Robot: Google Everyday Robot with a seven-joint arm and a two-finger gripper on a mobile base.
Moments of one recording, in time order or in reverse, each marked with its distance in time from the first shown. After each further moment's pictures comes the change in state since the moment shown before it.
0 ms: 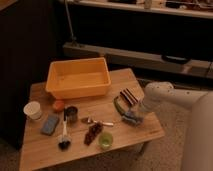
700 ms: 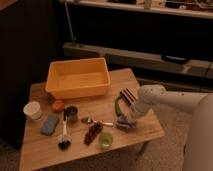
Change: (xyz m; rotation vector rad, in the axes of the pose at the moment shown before) arm 0.042 0.061 0.009 -0.080 0.098 -0.190
